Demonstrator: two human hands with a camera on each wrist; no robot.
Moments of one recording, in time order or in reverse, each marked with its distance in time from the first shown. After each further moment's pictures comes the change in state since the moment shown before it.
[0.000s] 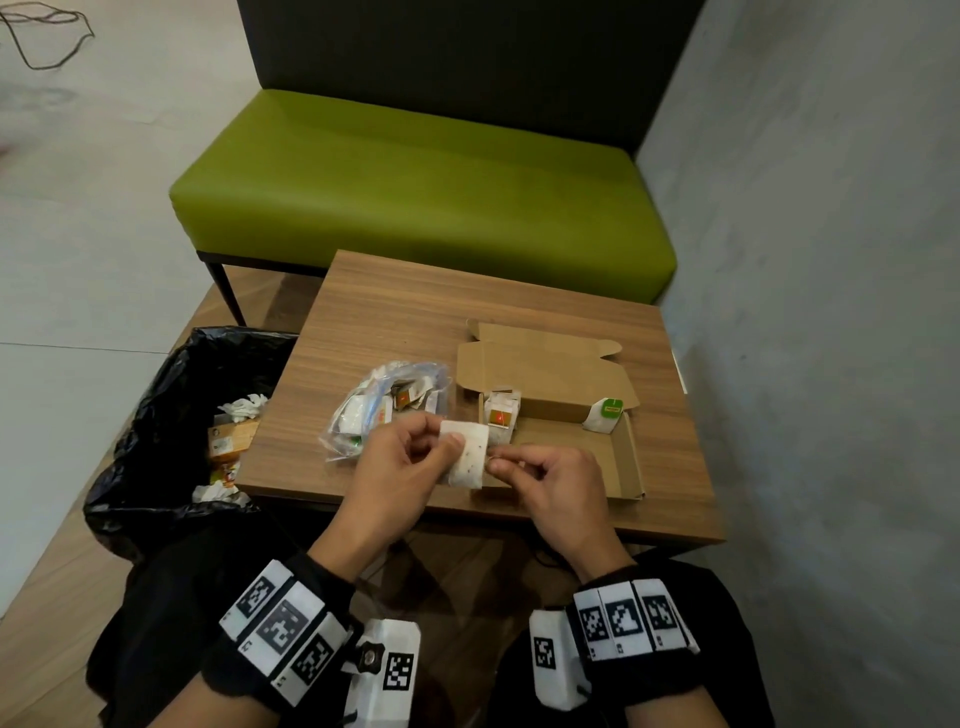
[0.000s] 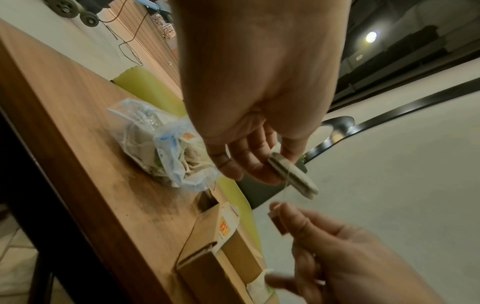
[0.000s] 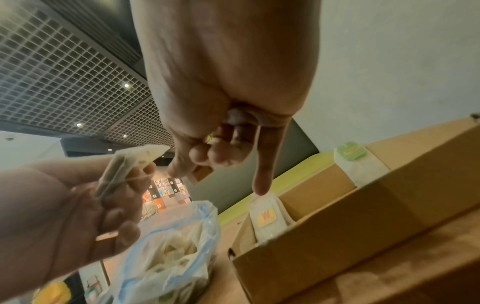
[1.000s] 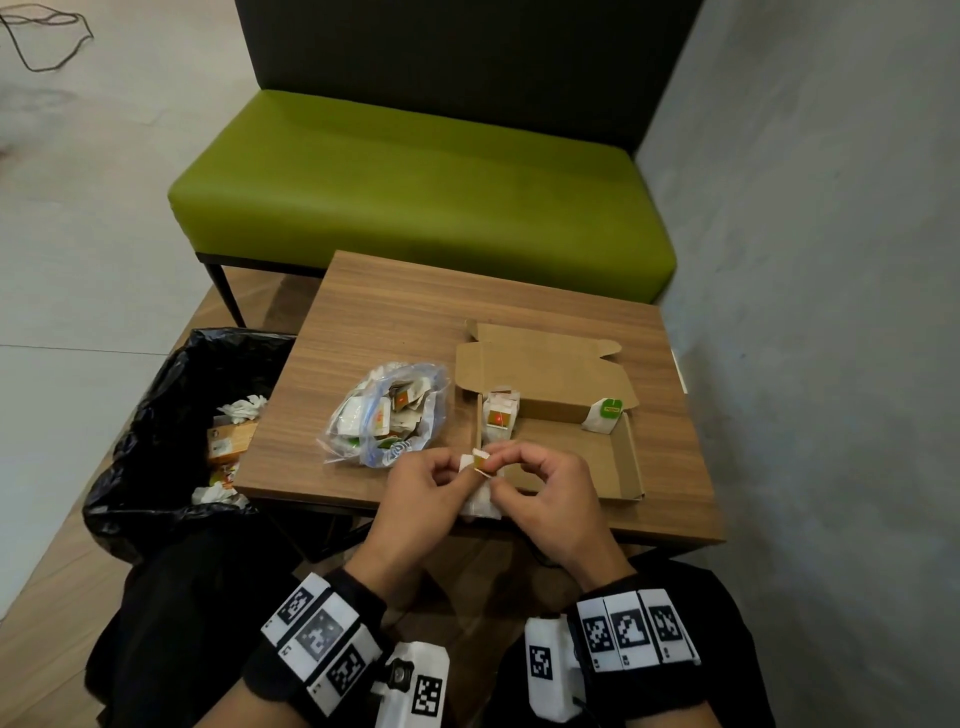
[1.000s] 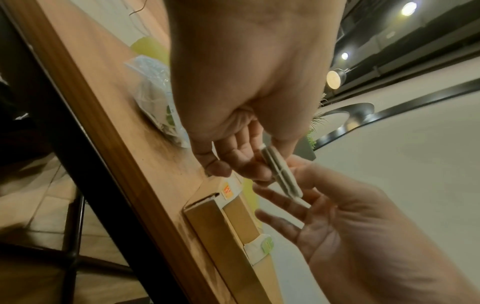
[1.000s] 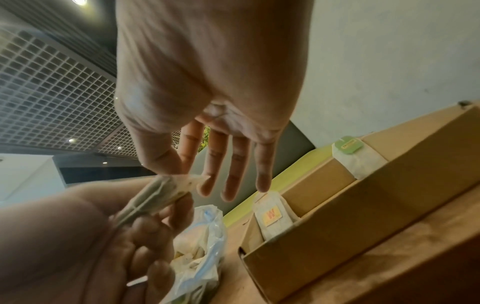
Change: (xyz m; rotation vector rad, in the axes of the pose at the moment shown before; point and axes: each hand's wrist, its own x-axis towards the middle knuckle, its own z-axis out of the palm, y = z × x) left_hand -0.006 -0.016 0.027 0.026 -0.002 -0.183; right_hand -0.007 -0.008 -0.001 0.211 -0.060 -0.029
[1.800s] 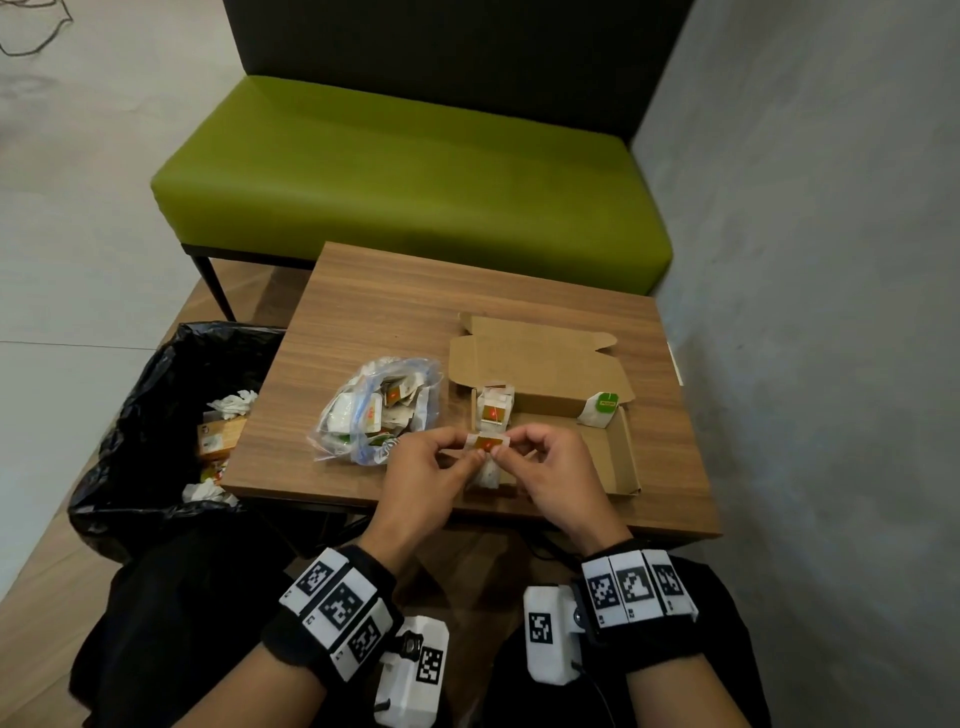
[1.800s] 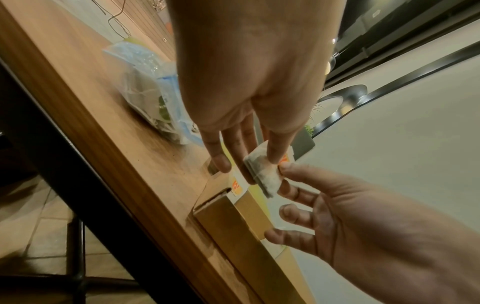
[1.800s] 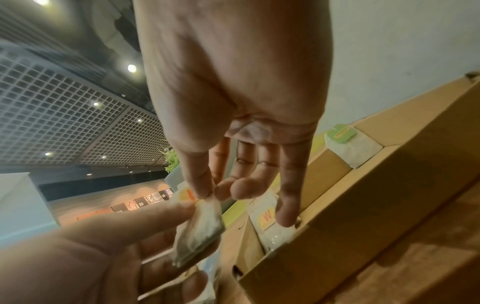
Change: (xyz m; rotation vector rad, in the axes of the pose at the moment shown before) left_hand 0.024 -0.005 0.005 0.139 0.026 0.185; right_hand 0.027 0.022 -0.007 0.037 -0.001 0.177
